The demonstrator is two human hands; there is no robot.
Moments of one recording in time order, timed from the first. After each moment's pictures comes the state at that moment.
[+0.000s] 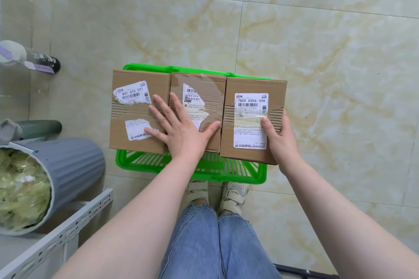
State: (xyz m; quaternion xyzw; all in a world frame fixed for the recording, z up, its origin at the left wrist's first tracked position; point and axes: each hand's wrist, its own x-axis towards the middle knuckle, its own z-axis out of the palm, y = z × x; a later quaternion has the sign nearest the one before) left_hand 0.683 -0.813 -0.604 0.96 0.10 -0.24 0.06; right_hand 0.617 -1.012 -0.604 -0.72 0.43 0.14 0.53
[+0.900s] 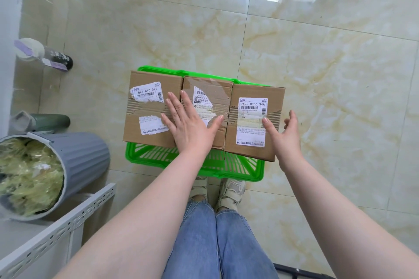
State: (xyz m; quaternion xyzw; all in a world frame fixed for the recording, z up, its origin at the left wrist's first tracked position) left_hand 0.692 -0.812 -0.563 0.96 0.07 -0.24 0.10; right_hand 0.629 -1.006 -0.565 -0.73 0.48 0.14 0.46
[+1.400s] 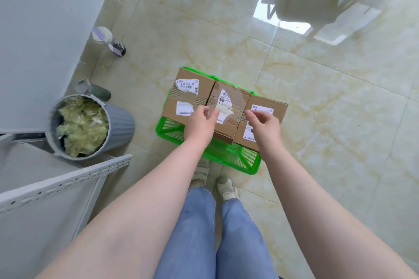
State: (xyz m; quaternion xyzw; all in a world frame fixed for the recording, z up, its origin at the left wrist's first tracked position) left_hand 0.671 -0.773 -0.431 0.84 0.24 -0.27 0.41; right_hand 0.656 -0.930 -0.418 -0.73 0.37 0.18 0.55
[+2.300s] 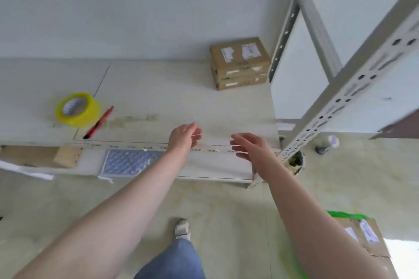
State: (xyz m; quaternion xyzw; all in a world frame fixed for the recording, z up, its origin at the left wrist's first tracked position) left_hand 0.196 -0.333 -0.113 0.40 0.61 0.31 0.62; right_hand 0.375 -0.418 -0.127 -0.65 -0.24 0.56 0.46
